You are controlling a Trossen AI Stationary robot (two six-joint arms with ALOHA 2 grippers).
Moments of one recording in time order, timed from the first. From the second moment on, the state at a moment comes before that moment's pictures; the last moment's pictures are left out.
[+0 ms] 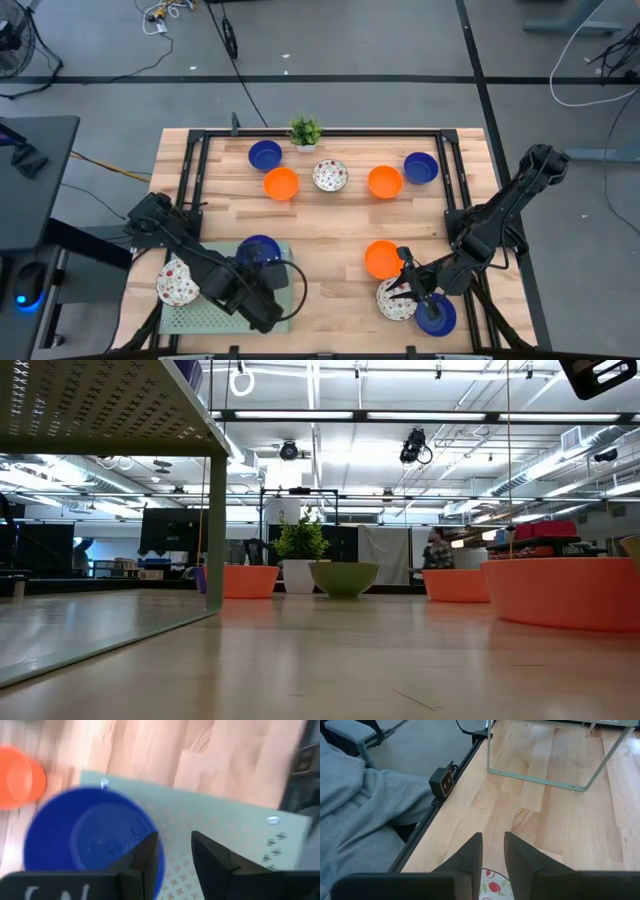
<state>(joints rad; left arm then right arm) -0.67 1.87 1.98 -1.48 -0.34 -0.84 0.82 1.19 0.69 -0.09 0.35 0.28</state>
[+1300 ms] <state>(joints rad) 0.01 1.61 1.66 -0.99 -0.34 -0.19 0.82 1.19 0.69 -0.05 0.35 0.28</state>
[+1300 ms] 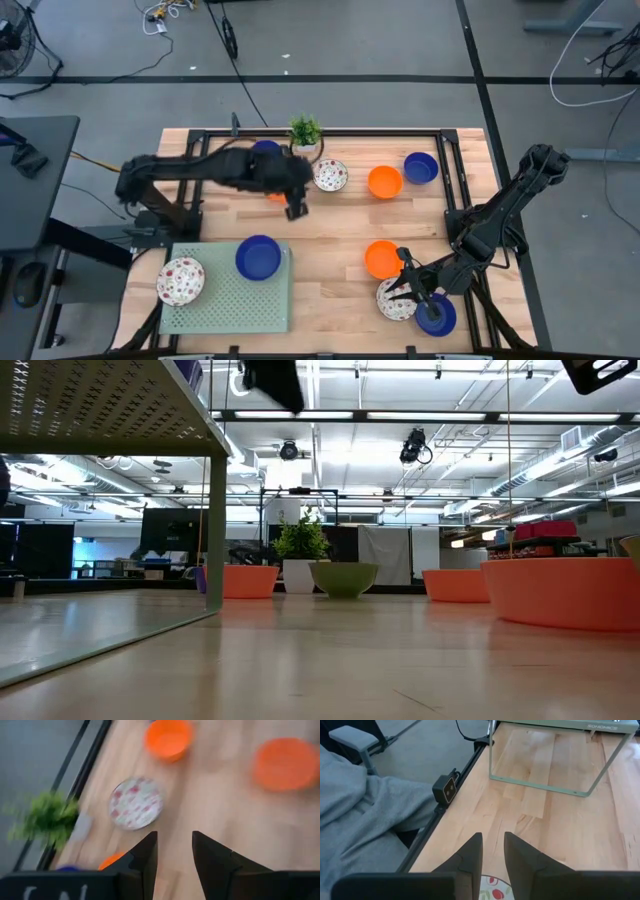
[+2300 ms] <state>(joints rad) 0.21 1.76 1.16 -0.55 -0.22 -0.56 0.82 1.19 0.69 -0.05 0.35 0.25</state>
